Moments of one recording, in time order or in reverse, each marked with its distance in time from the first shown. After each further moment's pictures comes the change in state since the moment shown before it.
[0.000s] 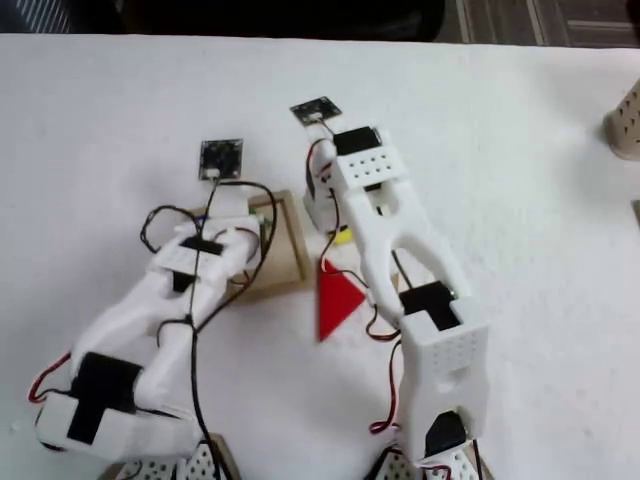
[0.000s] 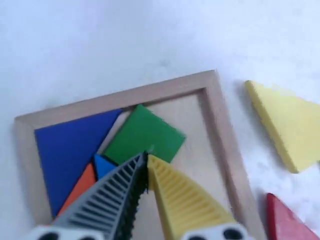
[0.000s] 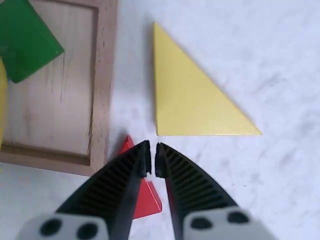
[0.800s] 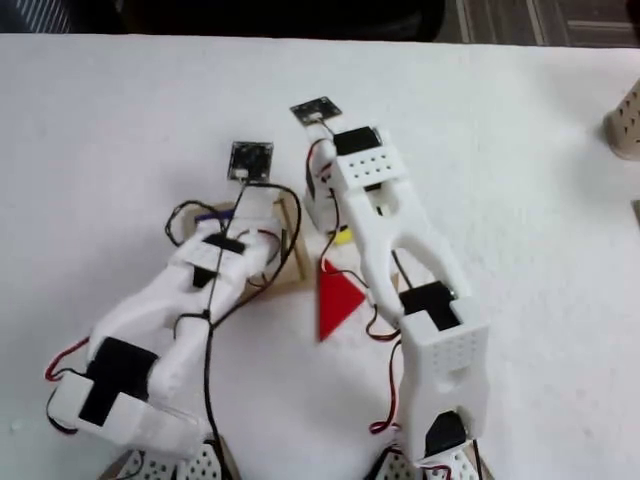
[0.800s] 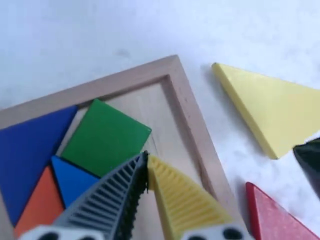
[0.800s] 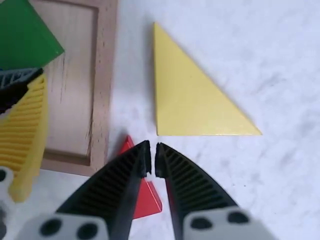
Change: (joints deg) left arm 3.8 5.2 -3.8 1.4 0.0; right arm 0.0 0.0 0.0 0.0 0.0
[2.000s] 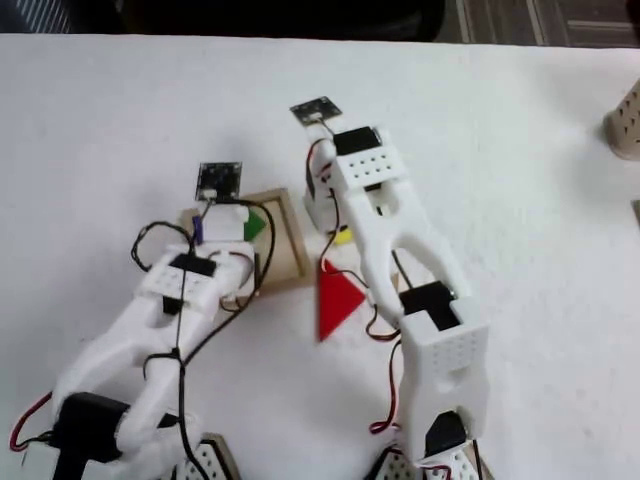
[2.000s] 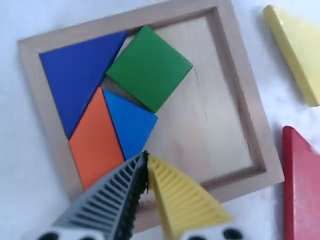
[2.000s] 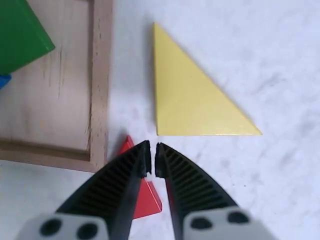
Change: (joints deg) left arm -4.0 -16.2 11.4 11.5 0.0; right arm 0.0 0.0 0.0 0.0 0.0
